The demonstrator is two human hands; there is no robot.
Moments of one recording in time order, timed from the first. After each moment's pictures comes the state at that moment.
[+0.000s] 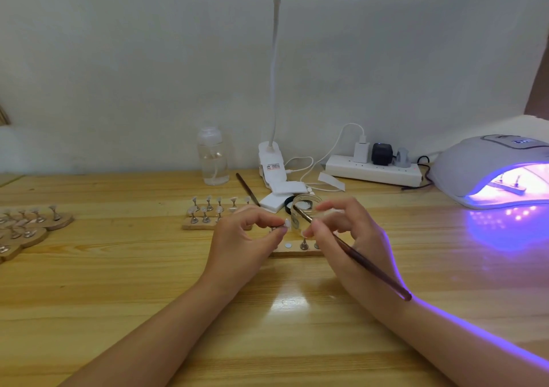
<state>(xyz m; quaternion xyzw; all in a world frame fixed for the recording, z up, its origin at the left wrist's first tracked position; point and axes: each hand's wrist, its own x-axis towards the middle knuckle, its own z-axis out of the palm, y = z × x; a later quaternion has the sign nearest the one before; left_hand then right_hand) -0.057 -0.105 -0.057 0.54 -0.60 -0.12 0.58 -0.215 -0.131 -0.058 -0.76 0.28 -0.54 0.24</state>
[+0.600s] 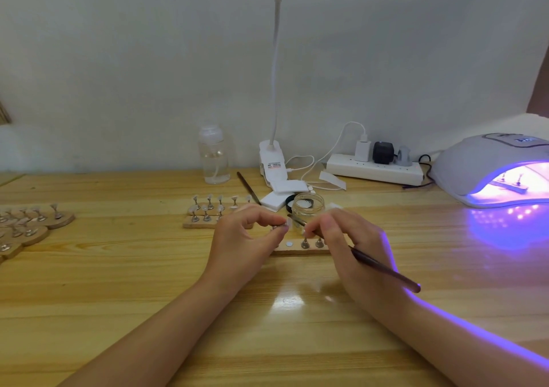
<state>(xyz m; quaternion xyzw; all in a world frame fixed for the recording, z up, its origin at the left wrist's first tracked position) -0.058 -0.103 -0.056 0.54 -0.60 -0.13 0.58 -0.214 -0.129 -0.058 -0.77 0.29 -0.53 0.22</state>
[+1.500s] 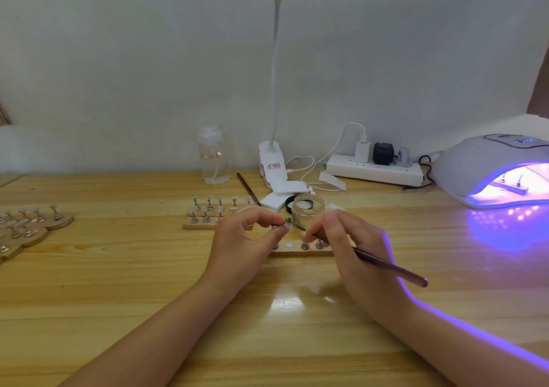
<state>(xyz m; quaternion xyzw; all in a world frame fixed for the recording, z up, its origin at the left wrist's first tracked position) -0.058 -0.104 -0.054 0.56 -0.60 -0.13 0.56 -0.213 -0.127 -0.056 -0.75 0.30 -0.53 0.27</state>
